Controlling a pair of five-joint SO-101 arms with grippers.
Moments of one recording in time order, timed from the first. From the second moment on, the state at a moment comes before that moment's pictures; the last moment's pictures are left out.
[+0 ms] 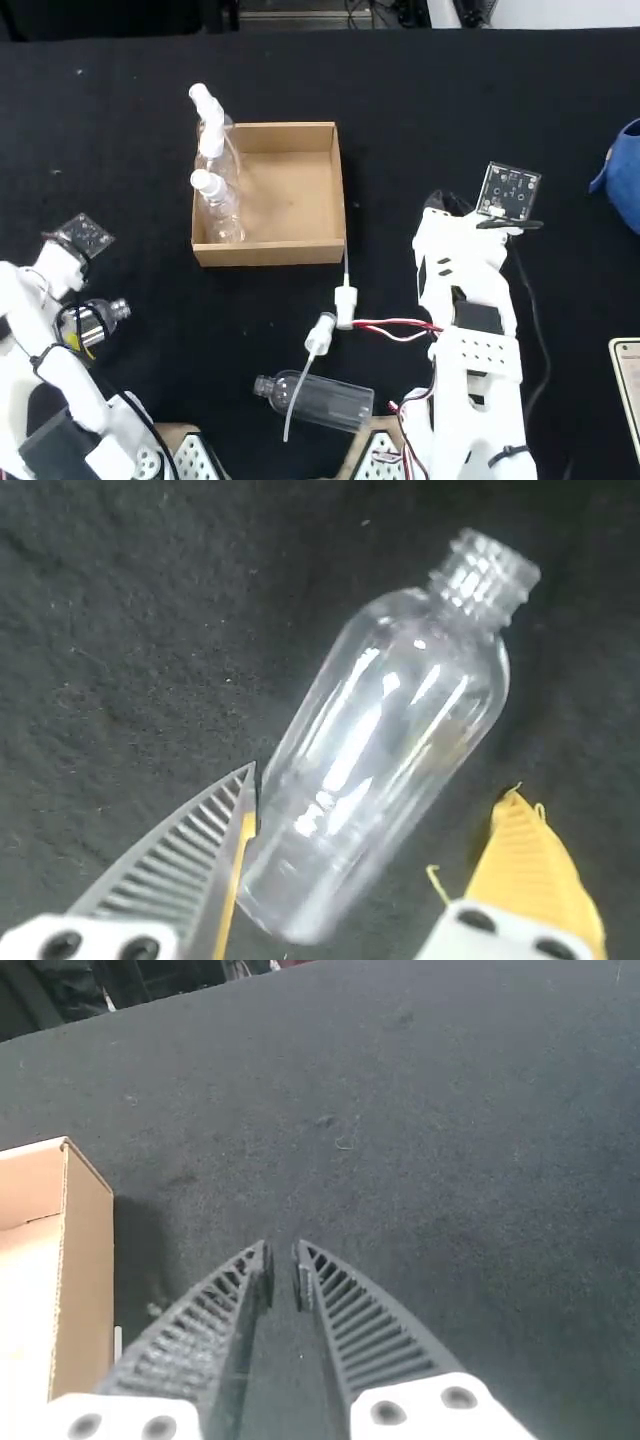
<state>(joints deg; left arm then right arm) -49.0 -24.2 51.3 53.3 -84.4 9.9 -50.9 75.9 12.8 -7.1</state>
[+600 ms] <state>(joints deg) -55.1 -24.5 49.9 66.9 -82.2 9.9 -50.9 75.9 12.8 -7.1</state>
